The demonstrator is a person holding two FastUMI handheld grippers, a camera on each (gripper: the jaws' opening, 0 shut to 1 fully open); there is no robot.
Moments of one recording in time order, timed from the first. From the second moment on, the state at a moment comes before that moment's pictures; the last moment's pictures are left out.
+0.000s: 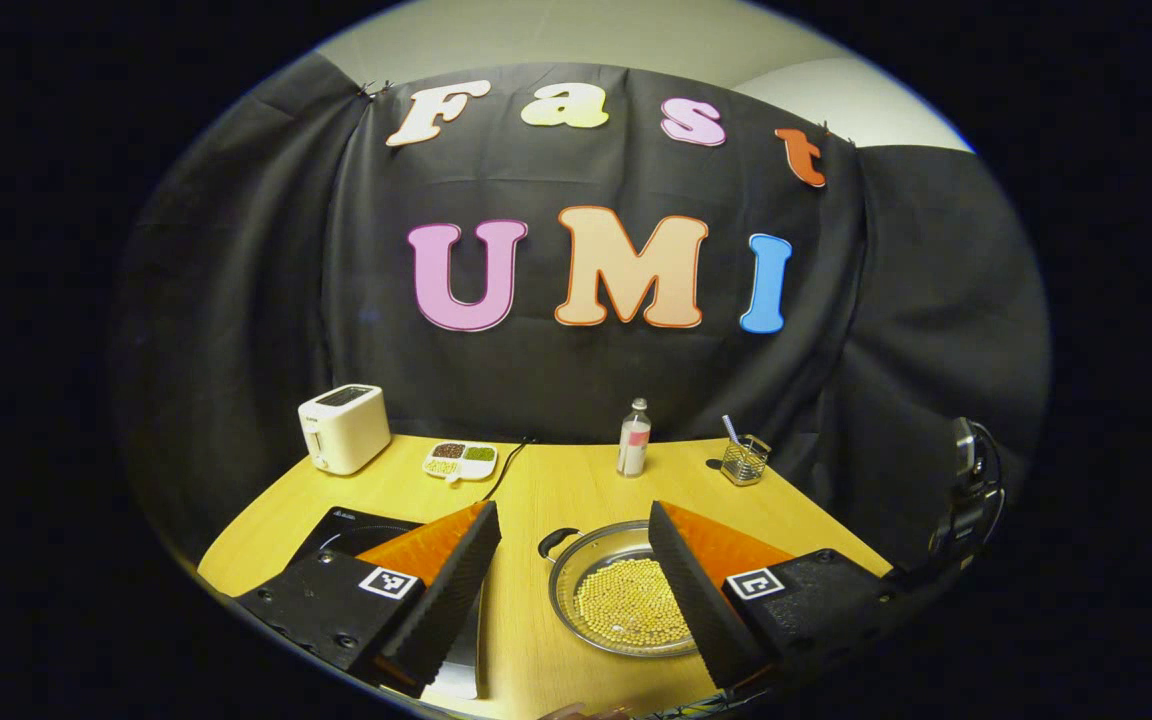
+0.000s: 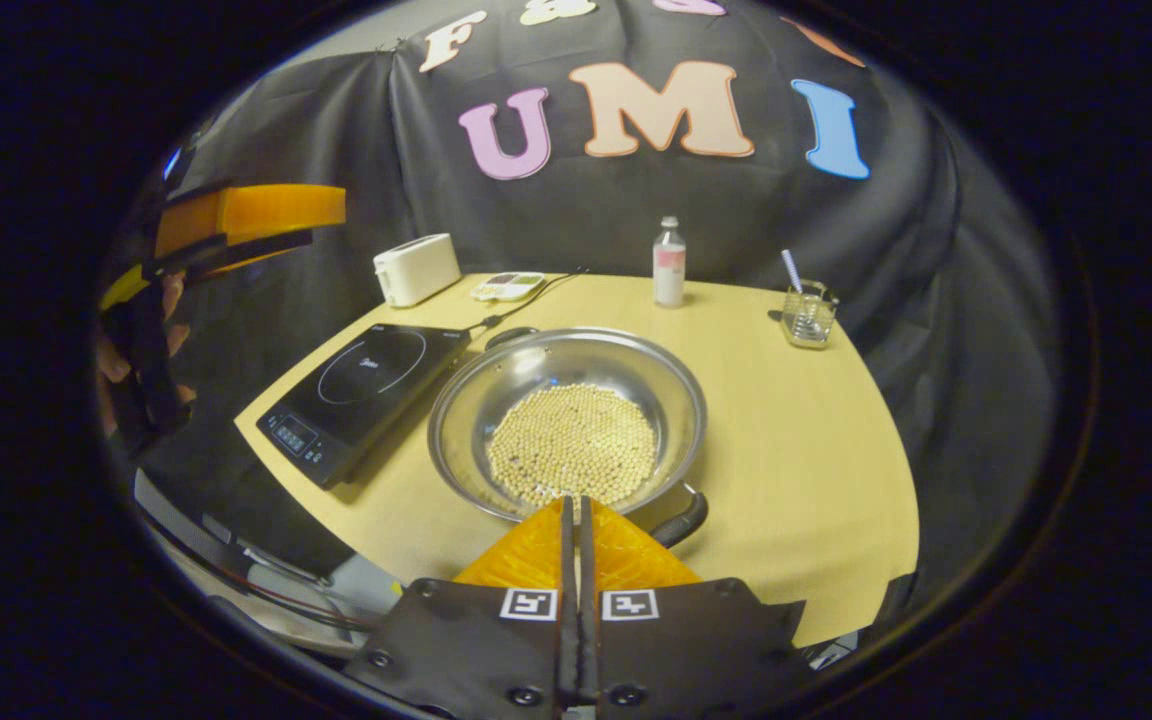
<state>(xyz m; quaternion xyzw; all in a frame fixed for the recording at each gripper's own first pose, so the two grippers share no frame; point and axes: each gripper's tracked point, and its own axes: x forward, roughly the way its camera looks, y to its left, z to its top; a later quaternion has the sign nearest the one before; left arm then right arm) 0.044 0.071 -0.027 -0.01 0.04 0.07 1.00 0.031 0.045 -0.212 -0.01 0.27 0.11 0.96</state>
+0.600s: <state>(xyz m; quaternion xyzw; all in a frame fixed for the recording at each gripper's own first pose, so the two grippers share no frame) 0.050 0.080 -0.046 0.00 0.08 0.12 0.99 0.031 0.040 -0.273 -0.01 0.36 0.16 0.92</state>
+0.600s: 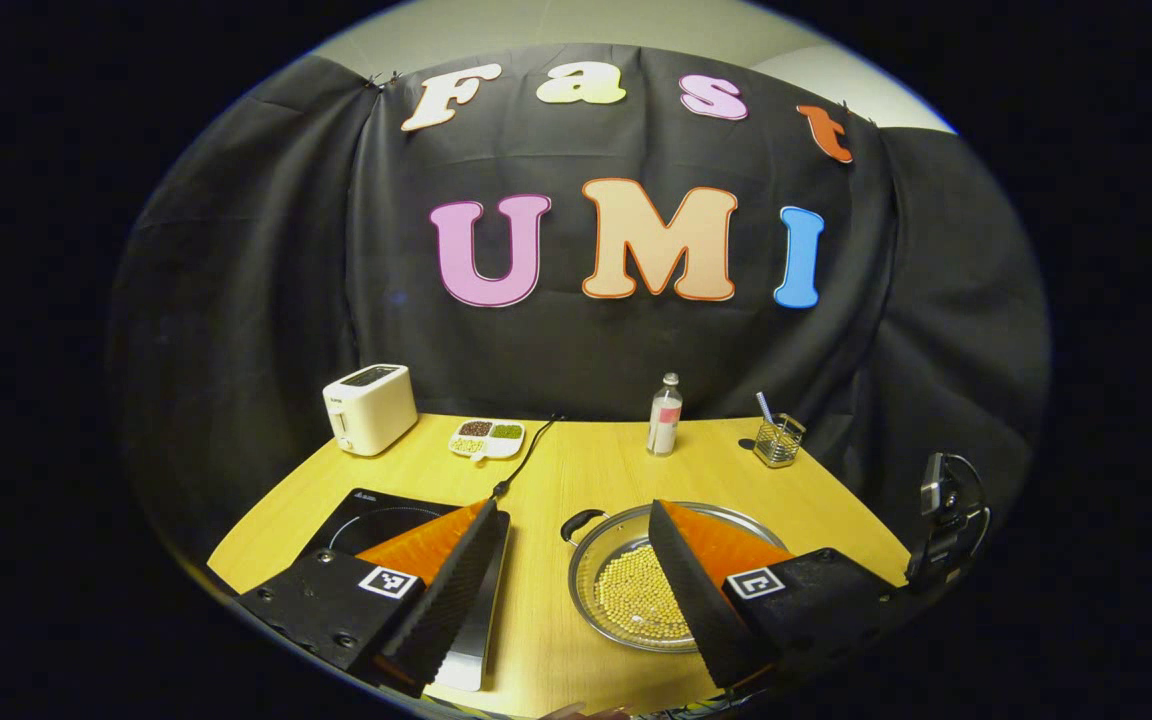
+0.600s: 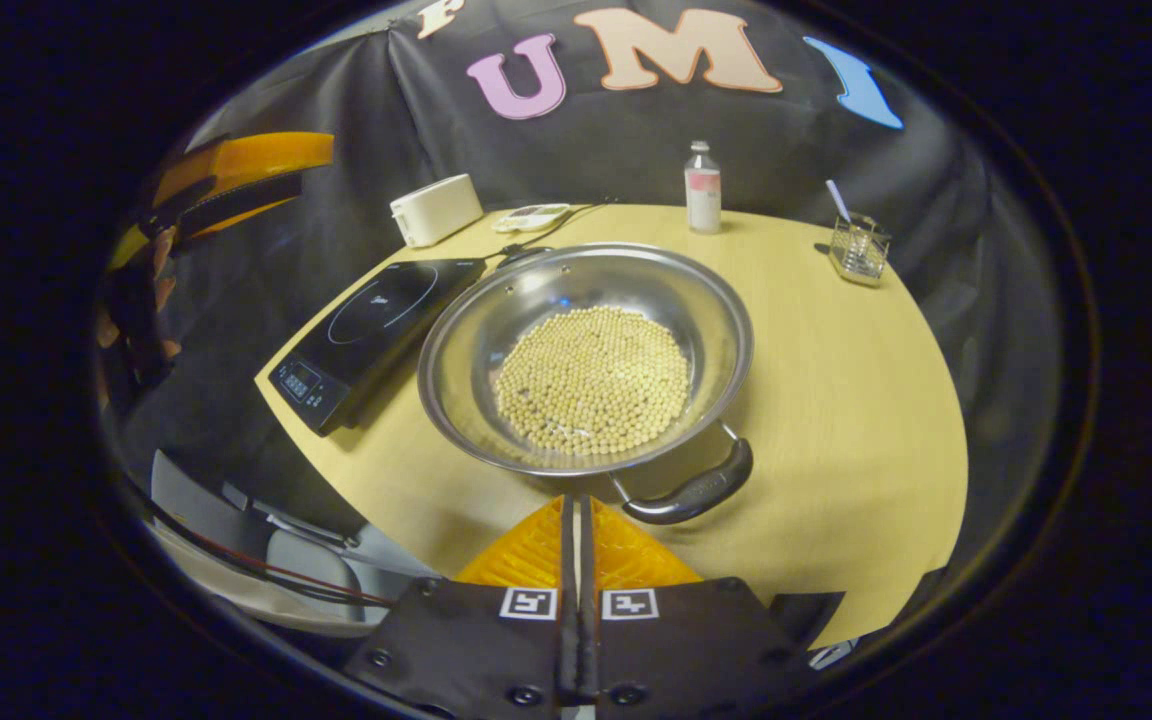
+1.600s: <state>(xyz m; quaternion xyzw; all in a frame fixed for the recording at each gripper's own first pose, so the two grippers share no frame) 0.050 0.085 -0.051 -0.01 0.09 0.16 0.98 0.076 -0.017 -0.277 -0.01 0.36 0.15 0.92</state>
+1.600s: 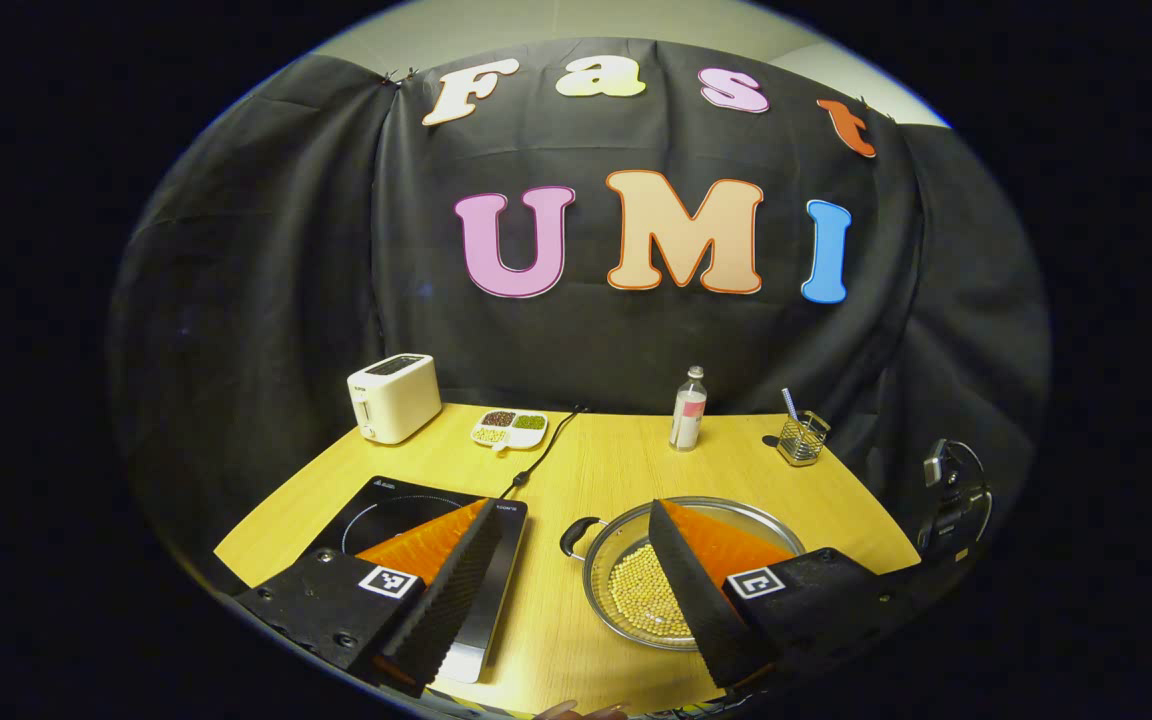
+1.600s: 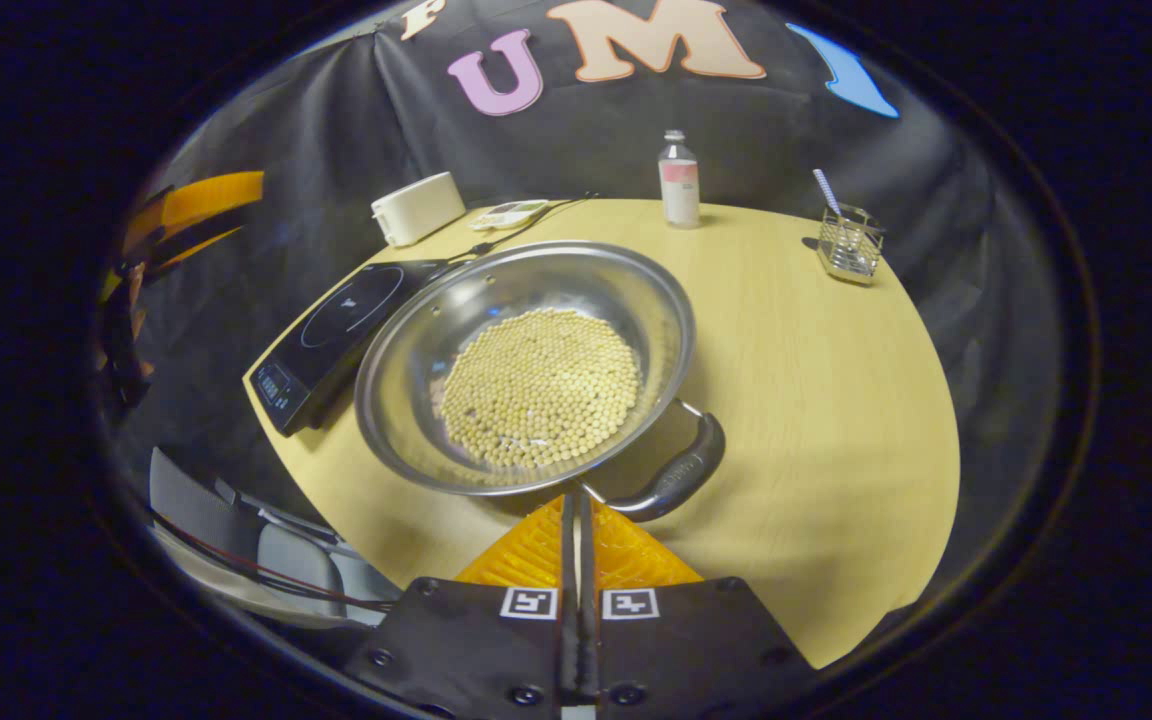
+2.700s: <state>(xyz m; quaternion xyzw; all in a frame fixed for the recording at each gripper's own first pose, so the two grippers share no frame) 0.039 0.103 -0.061 -0.03 0.10 0.19 0.98 0.127 -0.051 -0.271 -0.01 0.35 0.11 0.93</state>
